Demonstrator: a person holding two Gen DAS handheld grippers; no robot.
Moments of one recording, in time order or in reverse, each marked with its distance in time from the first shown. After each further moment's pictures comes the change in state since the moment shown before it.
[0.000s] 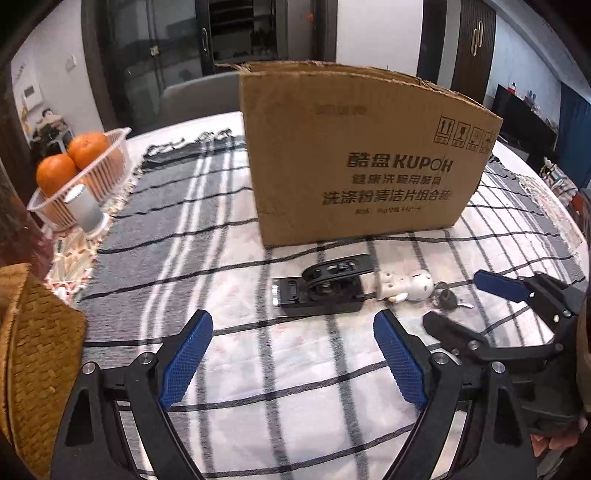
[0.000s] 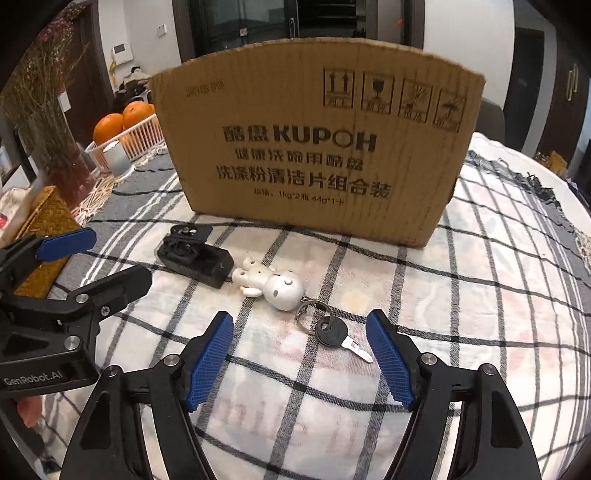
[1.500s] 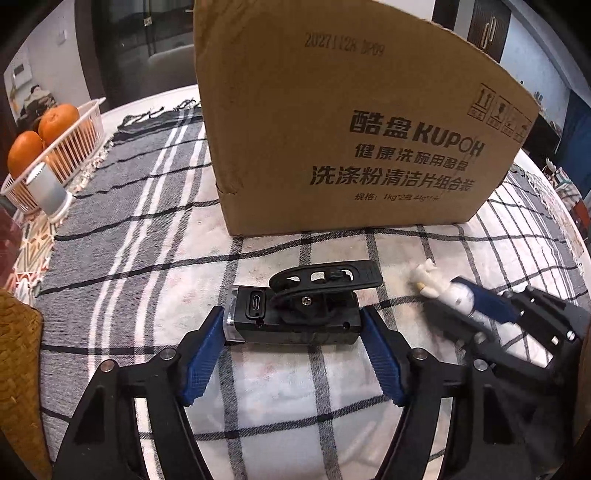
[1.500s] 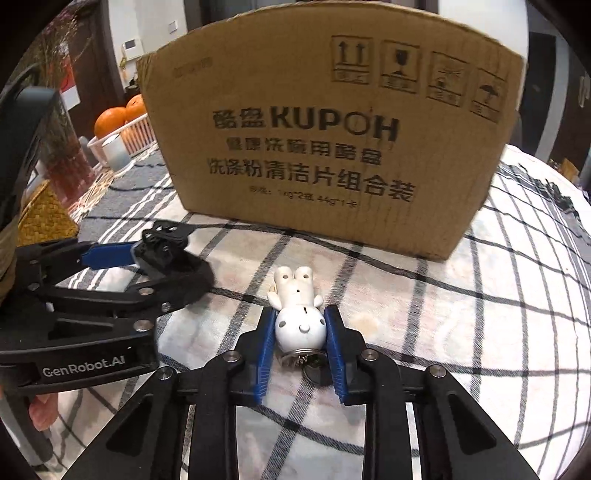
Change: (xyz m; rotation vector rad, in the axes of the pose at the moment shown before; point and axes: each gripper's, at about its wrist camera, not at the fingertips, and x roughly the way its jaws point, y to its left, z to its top) left arm 0.048 -0.004 0.009 -0.039 0.086 -0.028; right arm 0.031 0.000 0.008 -0.023 -0.015 0.029
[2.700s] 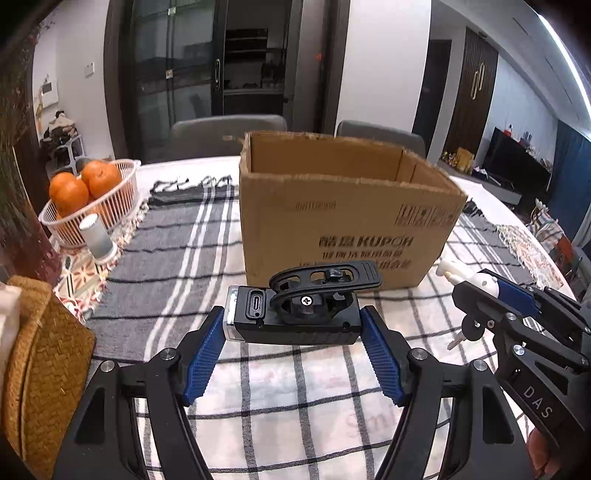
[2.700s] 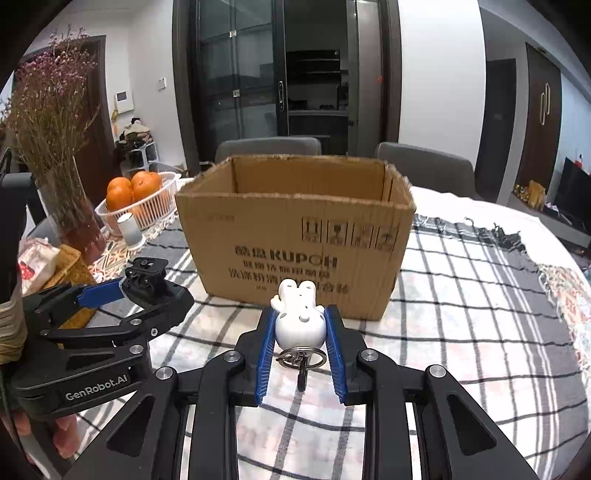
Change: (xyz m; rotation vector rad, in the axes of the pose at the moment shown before) left arm -0.108 -0.007 0.006 -0.032 -0.259 0.002; right arm -0.123 0.006 0.020 0.039 -0.234 -0.095
